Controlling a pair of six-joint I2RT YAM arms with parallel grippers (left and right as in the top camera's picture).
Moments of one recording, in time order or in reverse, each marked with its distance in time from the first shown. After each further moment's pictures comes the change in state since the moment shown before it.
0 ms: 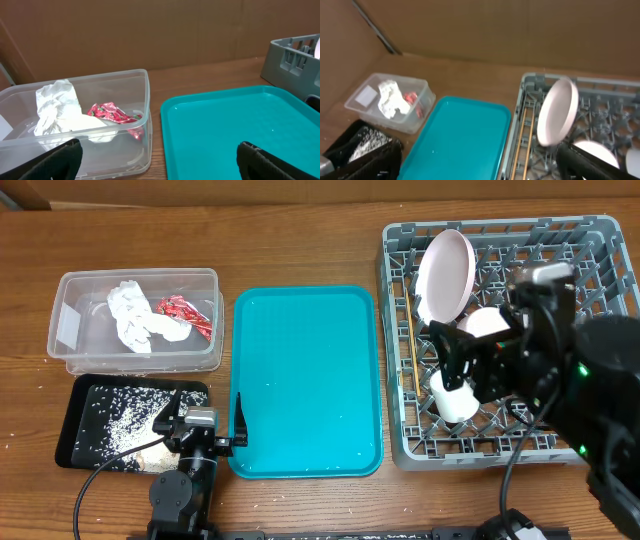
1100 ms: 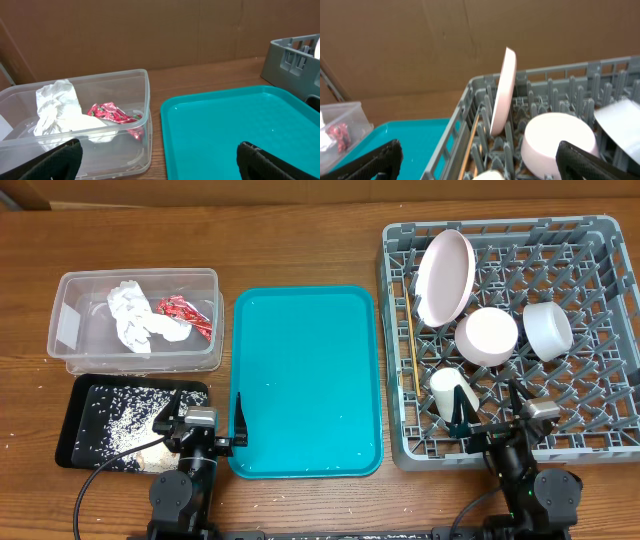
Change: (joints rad) left arm 0.000 0.000 0.000 0.000 0.000 0.000; right arm -0.386 -0.995 -1.470 0.896 -0.143 -0.020
